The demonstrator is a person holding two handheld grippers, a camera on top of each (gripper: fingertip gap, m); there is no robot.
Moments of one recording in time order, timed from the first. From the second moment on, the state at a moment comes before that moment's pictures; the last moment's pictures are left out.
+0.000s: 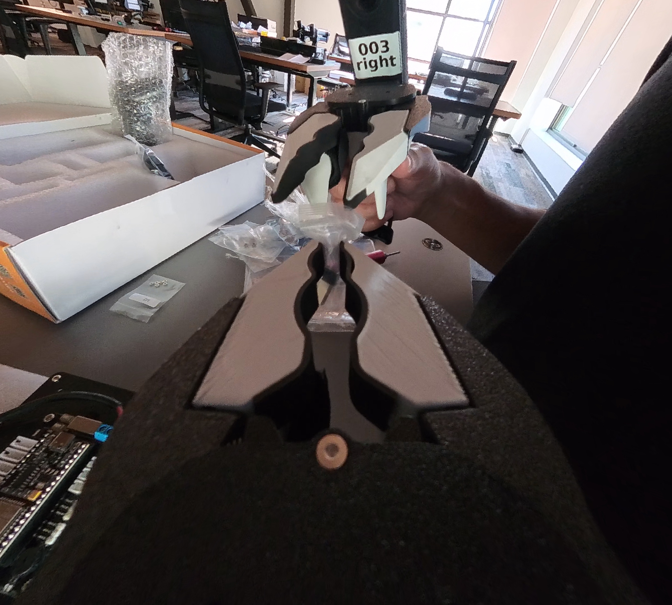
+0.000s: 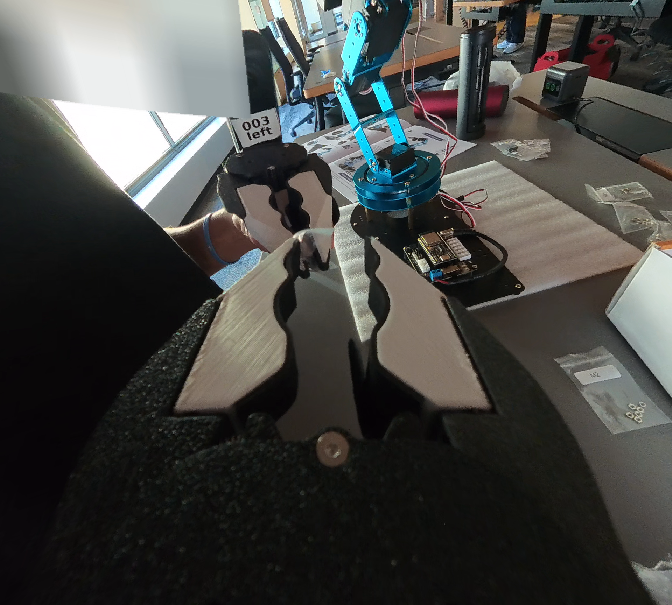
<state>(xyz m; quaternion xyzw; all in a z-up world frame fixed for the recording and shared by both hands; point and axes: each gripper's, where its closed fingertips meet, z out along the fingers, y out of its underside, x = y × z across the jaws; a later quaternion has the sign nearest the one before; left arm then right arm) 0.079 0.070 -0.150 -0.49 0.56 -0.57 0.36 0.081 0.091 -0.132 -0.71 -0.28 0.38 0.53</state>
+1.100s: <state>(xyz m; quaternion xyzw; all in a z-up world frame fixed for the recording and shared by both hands) 0.094 0.090 -0.175 -0.48 0.64 -0.33 0.50 0.091 0.090 -0.166 -0.75 -0.18 0.44 0.46</state>
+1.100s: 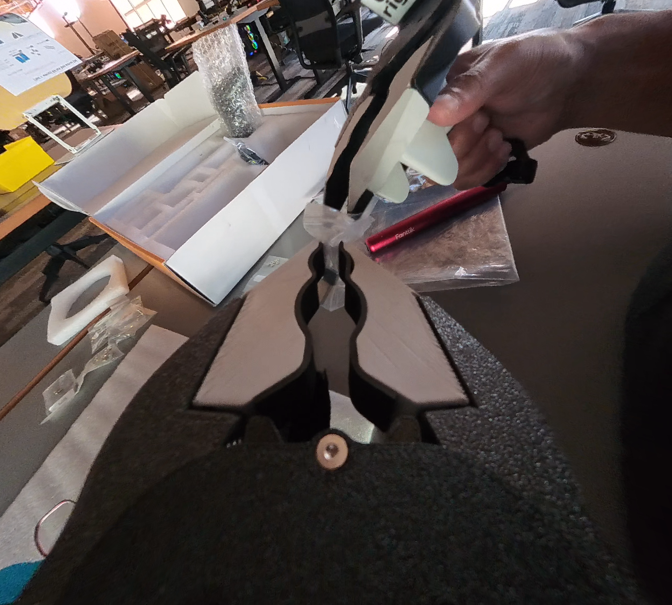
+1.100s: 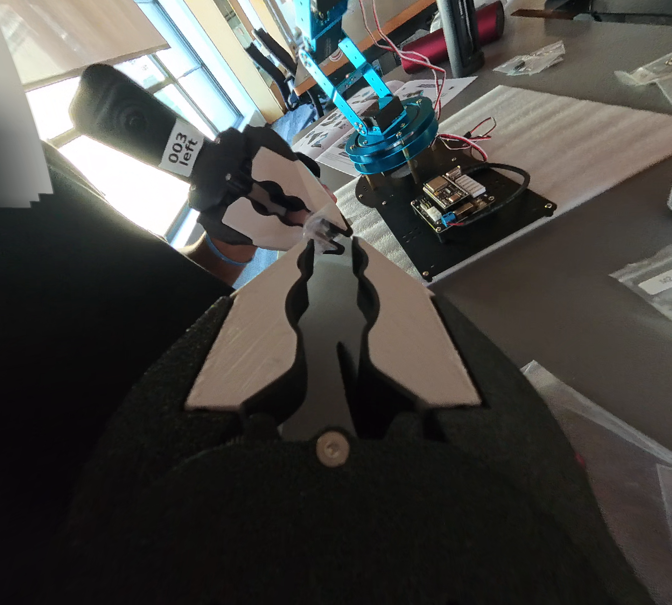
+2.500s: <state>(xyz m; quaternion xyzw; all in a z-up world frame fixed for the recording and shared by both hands) 0.092 0.085 -0.187 -0.53 0.62 -0.40 0.41 0.088 0.076 -0.174 -0.73 -0.18 0.48 0.45</state>
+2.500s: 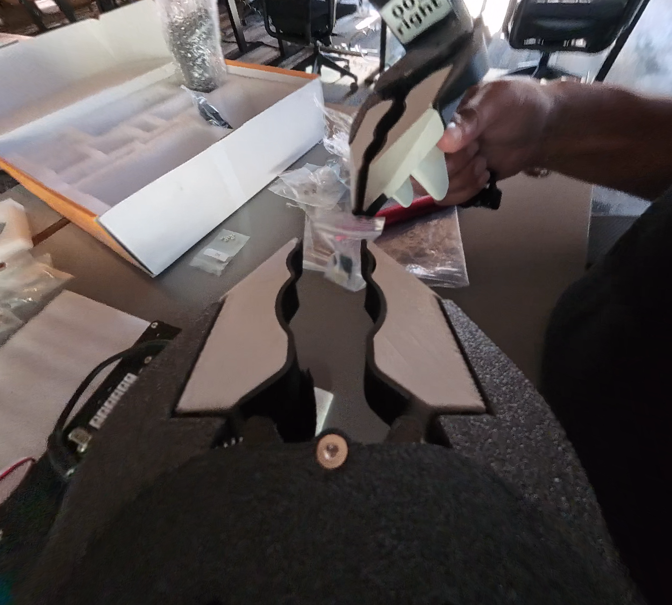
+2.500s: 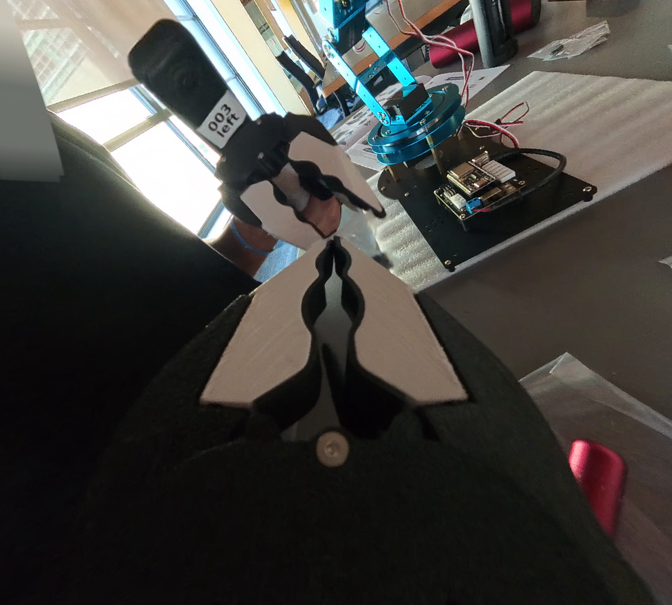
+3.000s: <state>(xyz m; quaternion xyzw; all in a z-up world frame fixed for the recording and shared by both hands) 0.075 0.082 -0.240 -0.65 0.57 -0.40 0.31 0.149 0.082 -0.264 -0.87 -0.27 0.19 0.37</state>
